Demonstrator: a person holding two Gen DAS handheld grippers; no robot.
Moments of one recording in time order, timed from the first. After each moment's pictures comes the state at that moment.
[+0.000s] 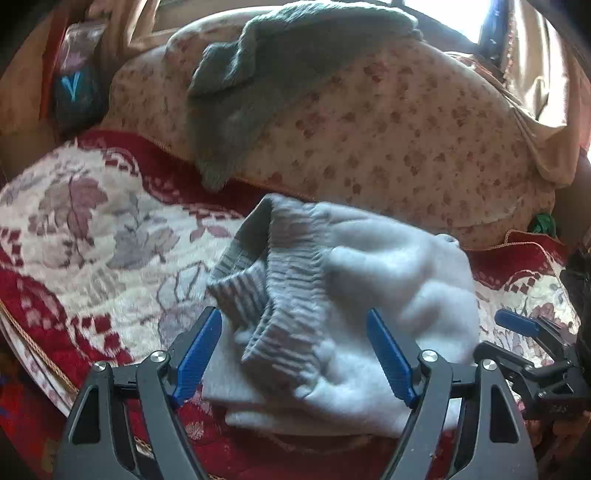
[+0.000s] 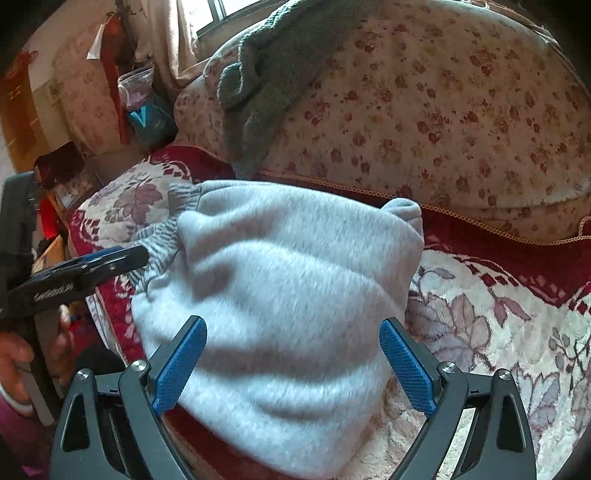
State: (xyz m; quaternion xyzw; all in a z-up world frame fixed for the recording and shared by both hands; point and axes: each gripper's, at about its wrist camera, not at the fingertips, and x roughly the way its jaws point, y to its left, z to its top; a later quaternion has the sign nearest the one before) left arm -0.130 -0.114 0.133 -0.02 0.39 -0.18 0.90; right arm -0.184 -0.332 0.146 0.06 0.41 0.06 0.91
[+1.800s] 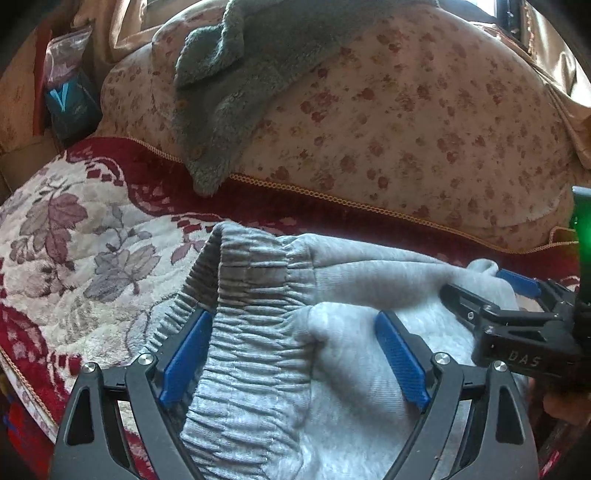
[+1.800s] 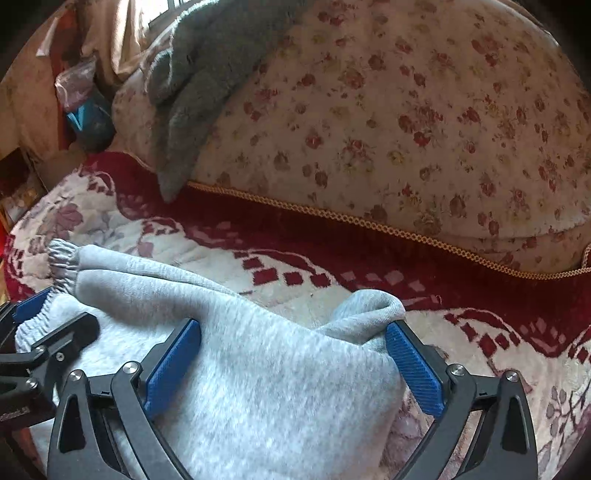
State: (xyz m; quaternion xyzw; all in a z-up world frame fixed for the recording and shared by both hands) left arm -0.049 -0.170 0.088 0.01 0.41 -0.13 0.90; right arm -0.048 -0.365 0.101 0.03 0.43 -0.02 0.90
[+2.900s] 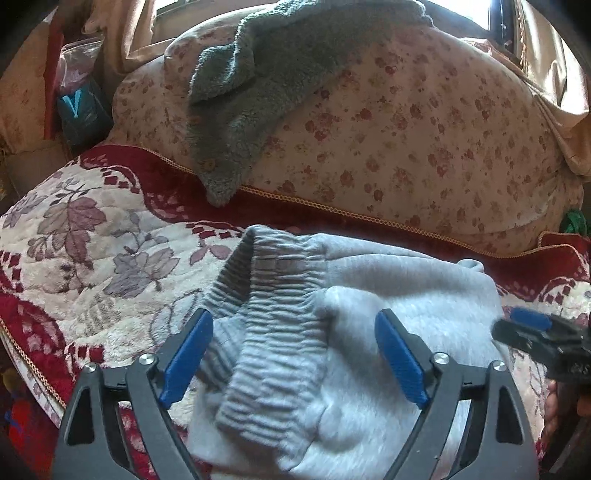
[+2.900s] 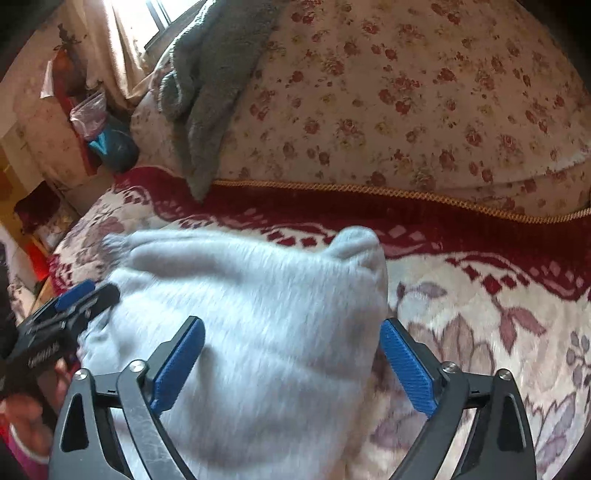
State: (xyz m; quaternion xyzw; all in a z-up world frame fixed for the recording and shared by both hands) left arm -0.087 -0.143 0.115 0.00 0.38 -0.14 0.91; right arm -0.118 -0.396 0.120 0.14 0.43 0.04 0.89
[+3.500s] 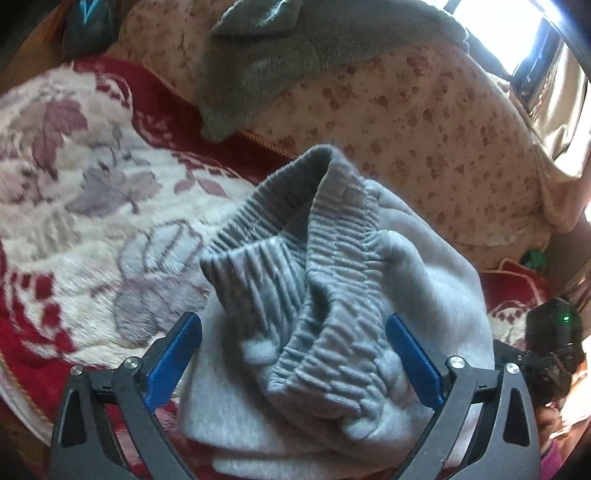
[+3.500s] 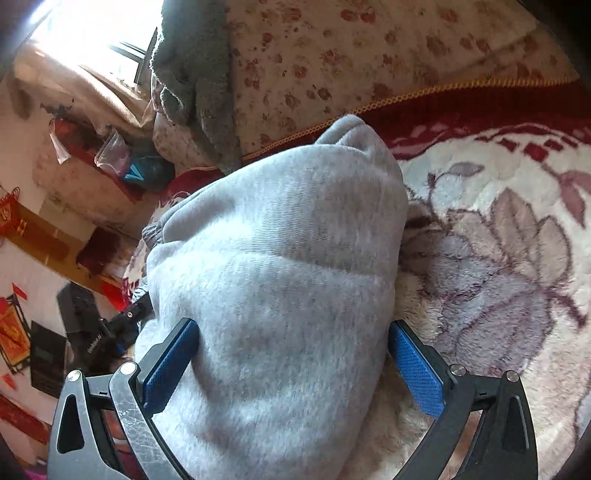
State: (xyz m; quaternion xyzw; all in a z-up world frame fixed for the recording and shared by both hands) left arm -0.078 -0.091 0.058 -0.15 0.44 -0.21 0.86; right arm -0.145 -0.423 0.060 0.33 0.45 0.13 0.82
